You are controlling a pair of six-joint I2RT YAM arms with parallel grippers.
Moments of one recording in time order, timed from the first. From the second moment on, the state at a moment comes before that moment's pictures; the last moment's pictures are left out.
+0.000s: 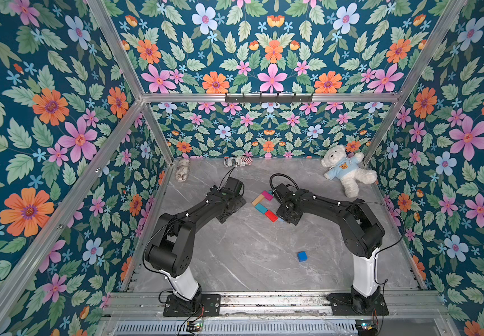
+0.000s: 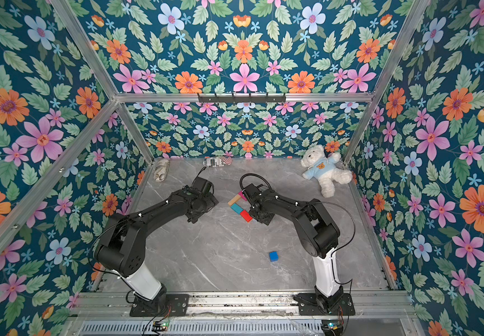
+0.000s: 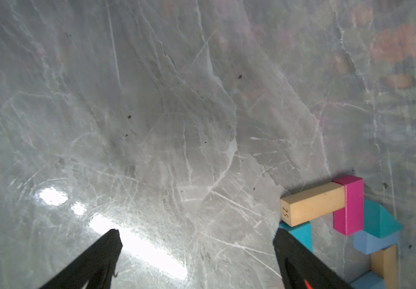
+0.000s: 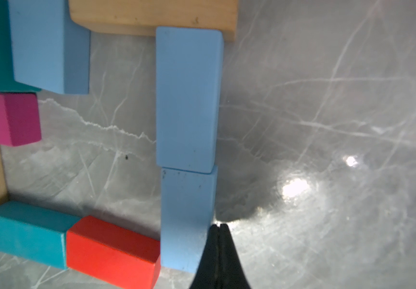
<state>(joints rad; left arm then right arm) -0.46 1.70 1.13 -0.57 -0.20 -1.09 0.70 2.00 1.39 -0.73 0.16 1.22</state>
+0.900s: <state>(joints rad) -0.46 1.69 1.13 -0.57 -0.20 -1.09 0.68 2.03 1.70 -0.81 0.23 1.05</state>
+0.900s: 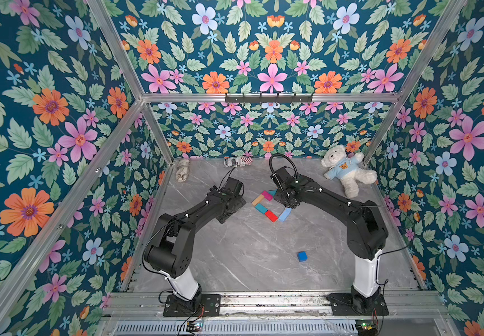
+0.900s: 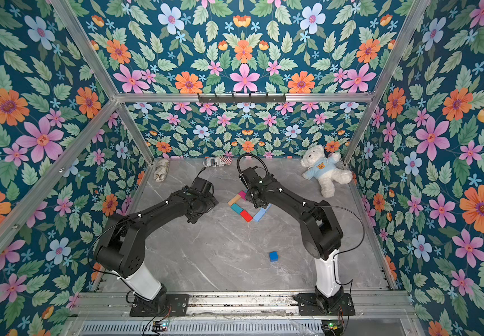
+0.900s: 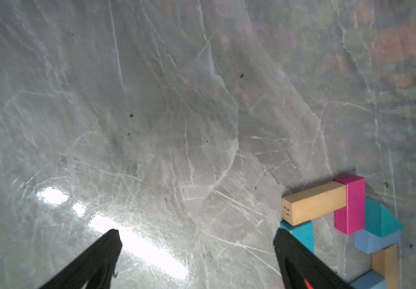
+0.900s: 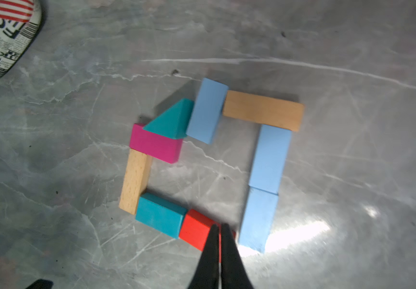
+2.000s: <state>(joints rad) -0.46 1.66 1.10 -0.57 -0.20 -1.10 0.68 2.27 1.80 -0.83 0.00 0.88</state>
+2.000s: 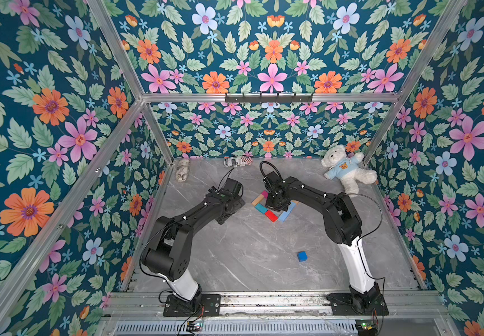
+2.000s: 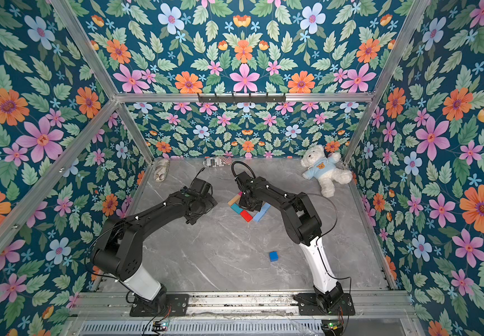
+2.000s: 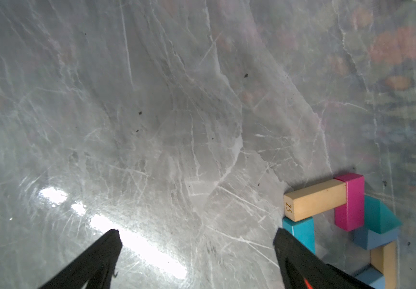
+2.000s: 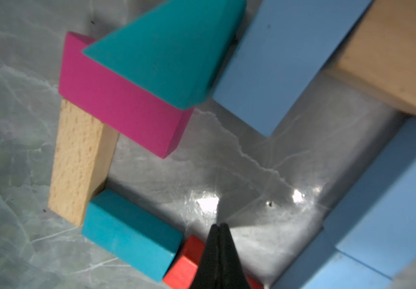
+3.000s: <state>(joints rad) -0.45 1.65 1.07 -0.57 -0.21 -1.10 0.69 2.16 1.90 -0.85 0.06 0.91</state>
